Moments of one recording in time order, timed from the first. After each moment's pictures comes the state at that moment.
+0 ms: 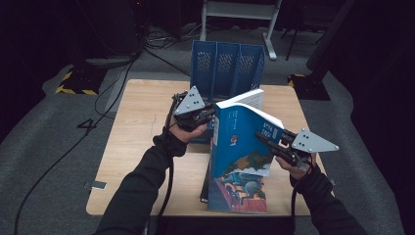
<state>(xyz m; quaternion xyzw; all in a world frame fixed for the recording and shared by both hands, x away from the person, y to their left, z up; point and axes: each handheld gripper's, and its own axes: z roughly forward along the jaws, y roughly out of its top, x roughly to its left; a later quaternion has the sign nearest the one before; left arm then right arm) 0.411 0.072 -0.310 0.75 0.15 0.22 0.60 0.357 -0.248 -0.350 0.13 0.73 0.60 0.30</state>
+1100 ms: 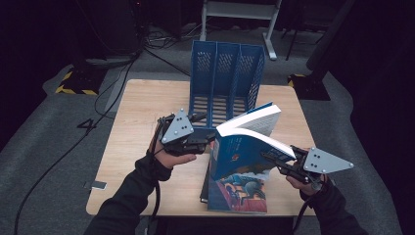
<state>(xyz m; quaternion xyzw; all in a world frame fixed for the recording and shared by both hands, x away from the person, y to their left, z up) 0.351 0.098 -0.320 0.77 0.18 0.24 0.56 0.319 -0.264 -0.350 0.07 0.75 0.60 0.26</state>
